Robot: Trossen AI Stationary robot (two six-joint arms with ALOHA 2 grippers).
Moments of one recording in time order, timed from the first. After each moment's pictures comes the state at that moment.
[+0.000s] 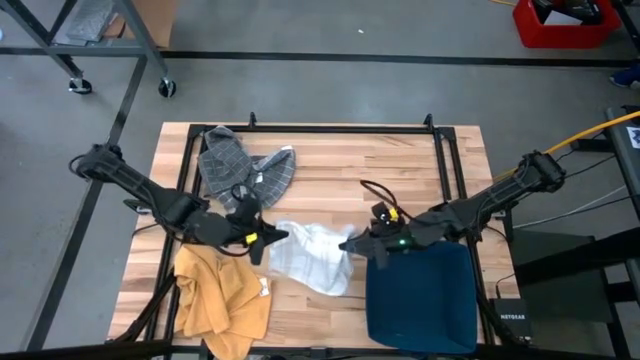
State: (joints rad) left arm -0.52 1.17 1.02 -0.26 -0.60 -0.97; right arm 0.47 1.28 0.98 0.13 0.34 1.11
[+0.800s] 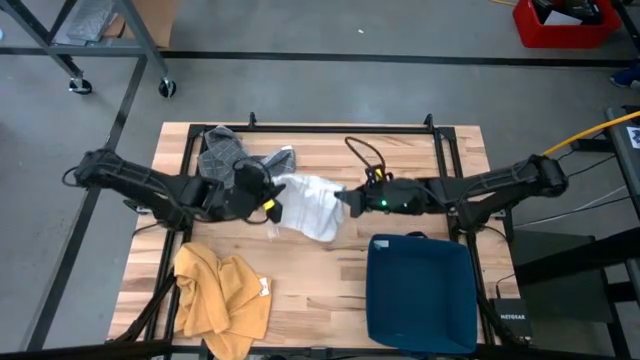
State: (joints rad) left arm -0.23 1.17 1.02 -0.45 -0.80 -0.78; right arm 0.13 1.28 0.98 -0.06 0.36 1.05
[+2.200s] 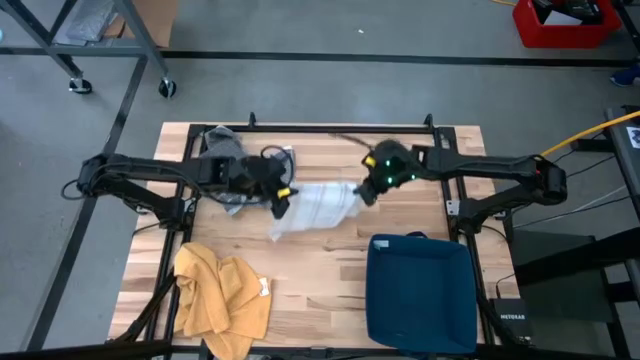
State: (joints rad) left arm 0.03 1.23 1.02 -0.41 -0.16 -0.52; right arm -0.21 1.28 0.98 -0.51 -0.22 0.62
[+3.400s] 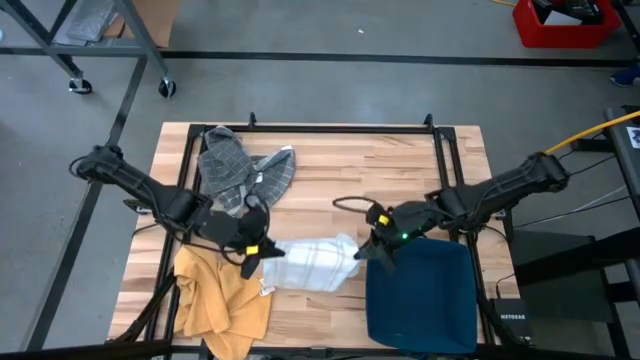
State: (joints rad) left arm -0.51 1.20 1.10 -0.39 -0.26 -0.86; right arm 0.38 1.25 1.06 -0.32 -0.11 0.92
